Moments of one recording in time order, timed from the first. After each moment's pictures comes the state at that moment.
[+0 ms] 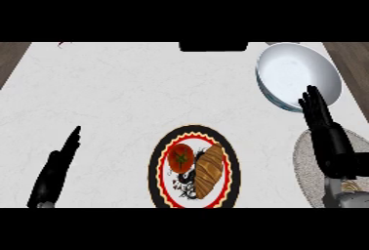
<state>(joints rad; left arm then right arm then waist) 0.07 0.44 -0.22 -1.46 0.05 0.25 0.17 -0.07 -0.34 0.11 -1.60 -0.19 -0.19 -0.08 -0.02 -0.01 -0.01</state>
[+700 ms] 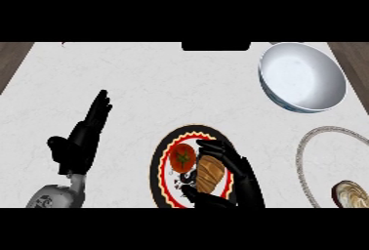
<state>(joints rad) -0.12 0.27 -0.22 -1.56 0.13 0.25 0.07 0.01 -0.09 0.59 -1.61 0.19 -0.46 -0.39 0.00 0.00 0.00</state>
